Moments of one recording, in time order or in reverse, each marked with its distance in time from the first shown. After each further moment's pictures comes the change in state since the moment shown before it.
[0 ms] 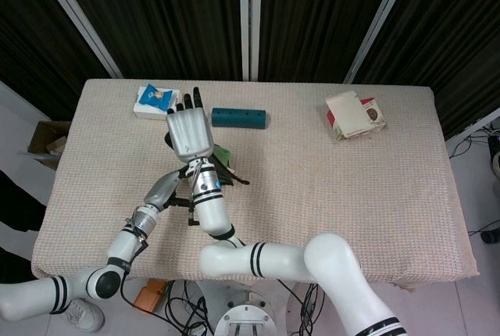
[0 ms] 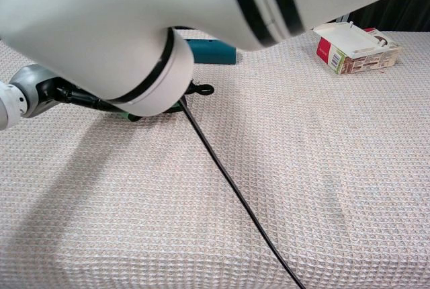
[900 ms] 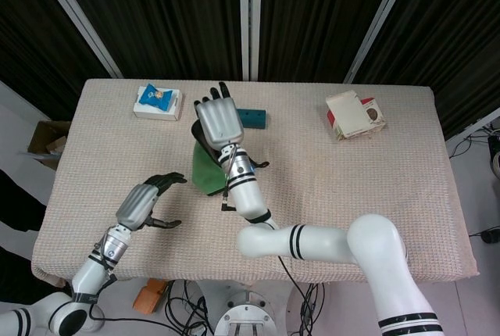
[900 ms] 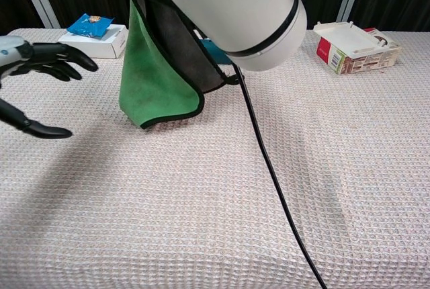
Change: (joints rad) left arm 0.178 0.117 0.122 -0.061 0.462 0.255 -0.012; right arm -0.189 0.243 -0.160 -0.252 0.026 -0.053 0.185
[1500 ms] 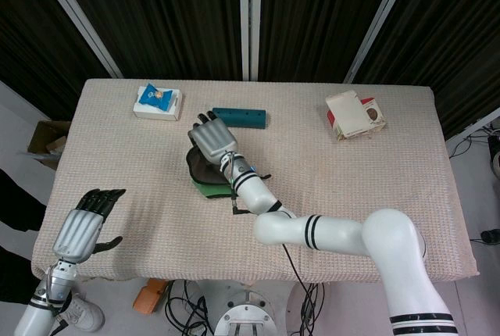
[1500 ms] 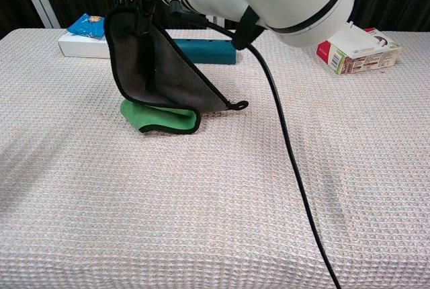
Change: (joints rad) left arm 0.254 0.113 0.143 0.073 0.182 0.353 0.311; right arm -0.022 0.086 -0.092 0.013 0.061 -0.460 0.105
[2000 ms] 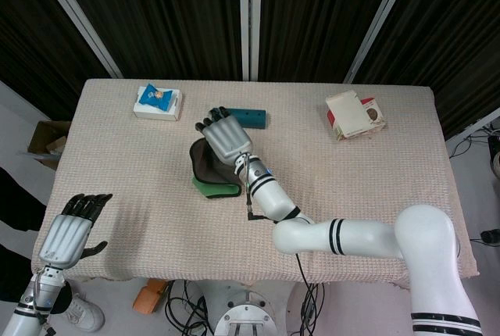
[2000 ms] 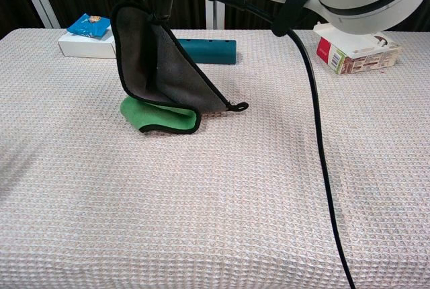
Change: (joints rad) left arm 0.044 0.059 0.032 0.002 -0.023 0.023 0.078; right arm -0.098 0.139 0.000 -0.246 -0.028 0.112 -0.114
